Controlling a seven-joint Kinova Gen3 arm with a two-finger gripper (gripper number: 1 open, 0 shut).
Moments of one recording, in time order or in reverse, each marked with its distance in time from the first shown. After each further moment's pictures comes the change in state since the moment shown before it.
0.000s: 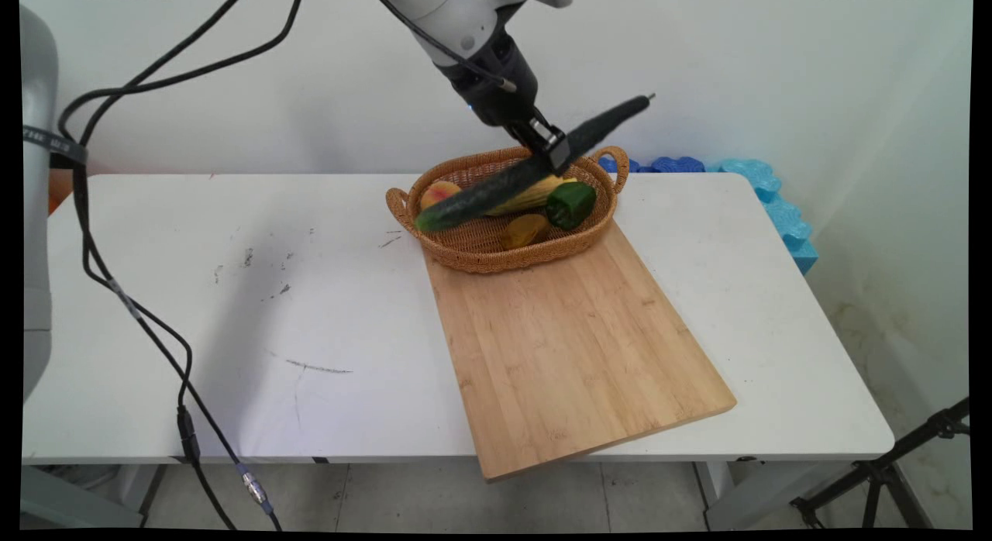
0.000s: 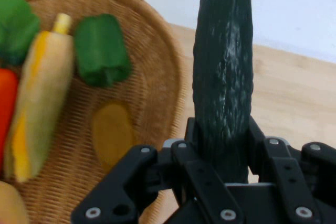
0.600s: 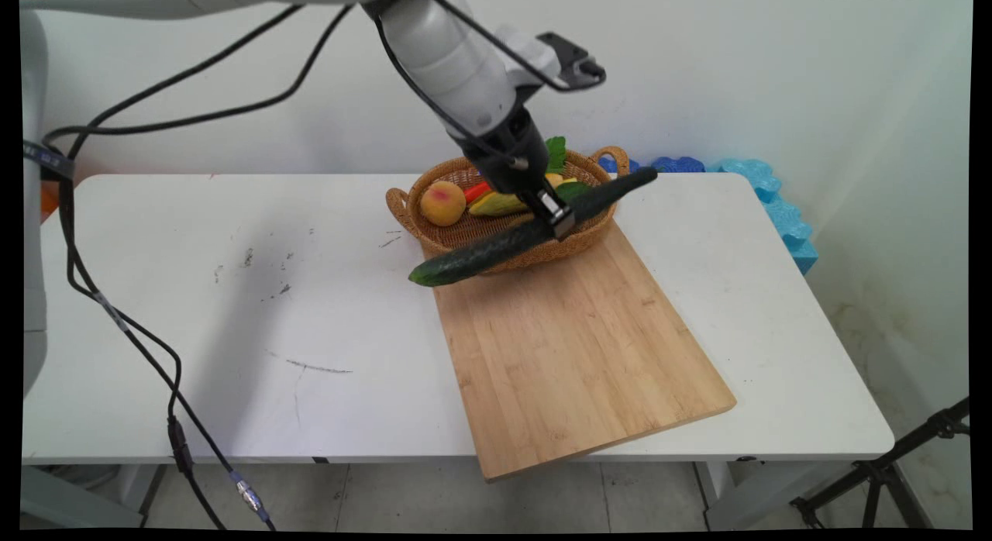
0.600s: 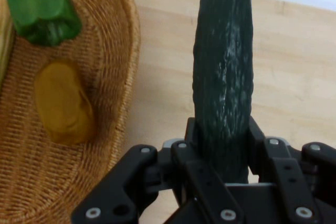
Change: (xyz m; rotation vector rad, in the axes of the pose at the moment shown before) arm -0.033 0.051 0.034 0.011 -0.081 0.051
